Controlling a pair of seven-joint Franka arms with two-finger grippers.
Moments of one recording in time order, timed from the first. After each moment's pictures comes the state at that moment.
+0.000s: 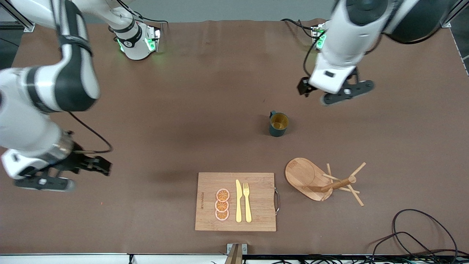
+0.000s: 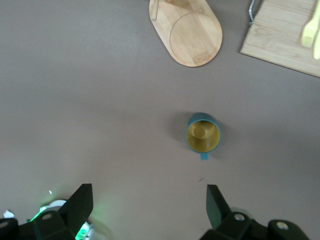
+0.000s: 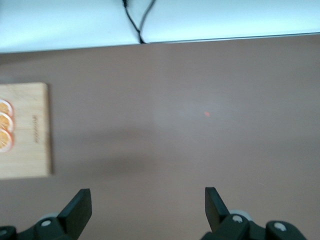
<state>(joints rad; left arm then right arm) -0.25 0.18 -0.39 -1.51 0.15 1.51 -0.97 0.30 0.43 -0.28 -1.27 0.10 1.83 0.08</state>
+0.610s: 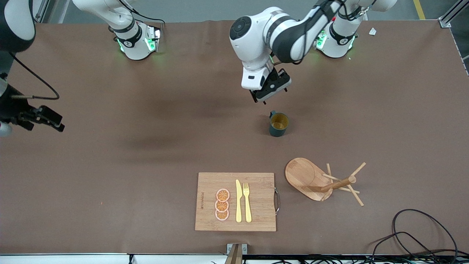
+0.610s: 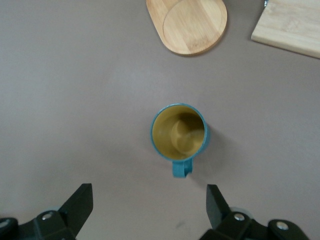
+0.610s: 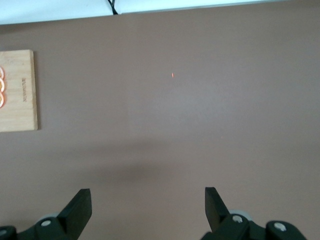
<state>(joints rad) -0.54 0.26 -0.41 -1.92 0.53 1.87 -1.60 0.24 0.03 -0.28 -1.65 0.04 1.80 0.03</state>
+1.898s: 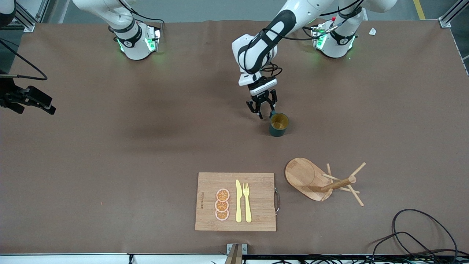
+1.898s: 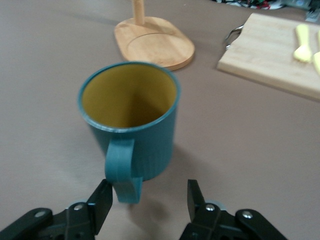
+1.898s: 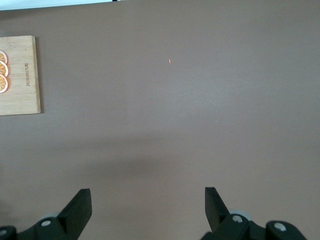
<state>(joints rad) -0.60 0.56 -0.48 -2.09 1.37 2.01 -2.56 0.21 0.00 -0.26 -1.61 0.03 1.69 0.00</state>
